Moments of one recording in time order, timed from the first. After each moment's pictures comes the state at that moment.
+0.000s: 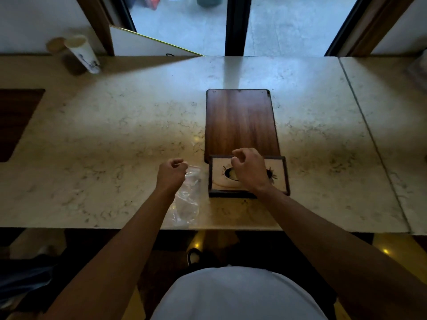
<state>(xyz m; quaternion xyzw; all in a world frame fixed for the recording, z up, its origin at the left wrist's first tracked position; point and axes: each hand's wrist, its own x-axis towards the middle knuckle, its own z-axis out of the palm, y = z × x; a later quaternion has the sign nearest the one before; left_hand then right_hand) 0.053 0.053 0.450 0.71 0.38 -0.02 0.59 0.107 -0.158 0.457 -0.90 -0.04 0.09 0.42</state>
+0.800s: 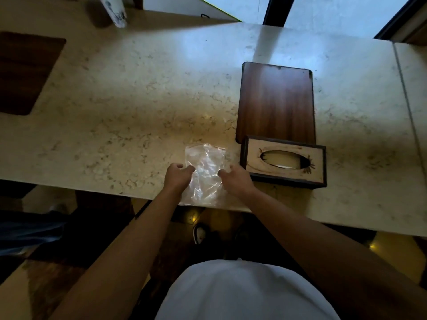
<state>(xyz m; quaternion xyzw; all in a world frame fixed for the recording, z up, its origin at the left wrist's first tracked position) -0.011 0.122 0.378 0.68 0.47 -0.09 0.55 0.040 -0.045 0.399 -0.85 0.08 0.34 0.39</state>
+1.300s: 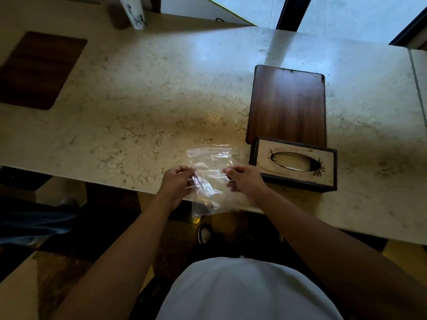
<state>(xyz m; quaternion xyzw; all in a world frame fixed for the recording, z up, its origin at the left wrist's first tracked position) -0.050 0.138 0.395 0.53 0.43 -0.05 0.73 0.031 -0.054 0.409 -0.72 0.10 0.37 0.58</state>
